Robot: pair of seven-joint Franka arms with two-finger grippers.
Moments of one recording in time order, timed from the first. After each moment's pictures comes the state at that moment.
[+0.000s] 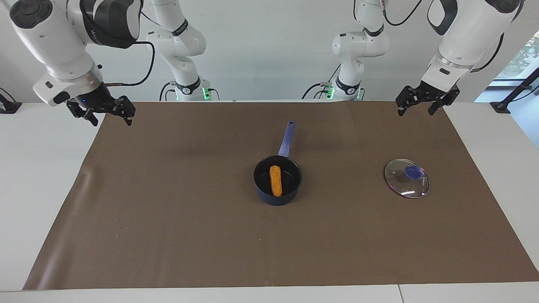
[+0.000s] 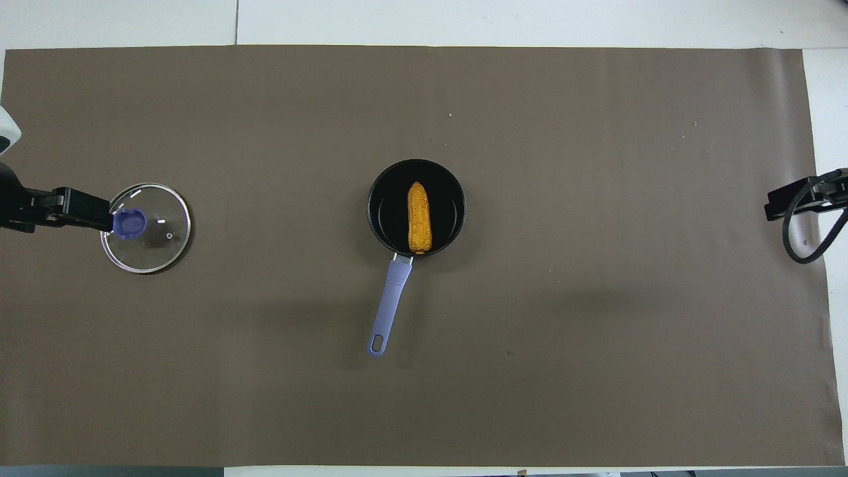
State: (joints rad) left arm -0.05 -0.06 -0.04 -1.66 0.02 1.56 -0.02; right arm -0.01 0.02 -0.09 -1.63 -0.07 1.57 -0.14
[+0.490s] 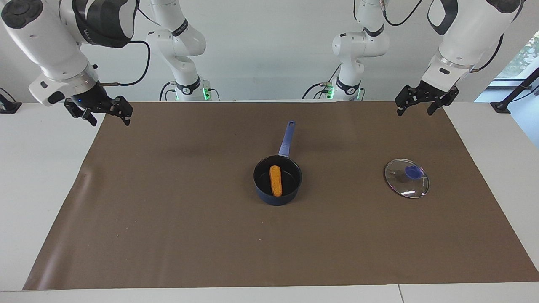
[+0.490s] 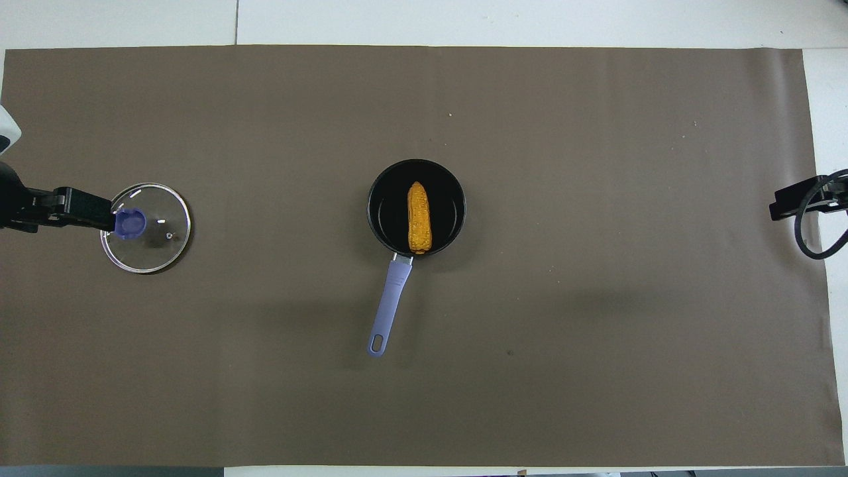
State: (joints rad) left arm -0.05 -0.06 -0.04 -1.66 0.01 1.56 -0.02; right arm -0.03 0.02 -0.10 -1.64 -0.04 1.57 -0.14
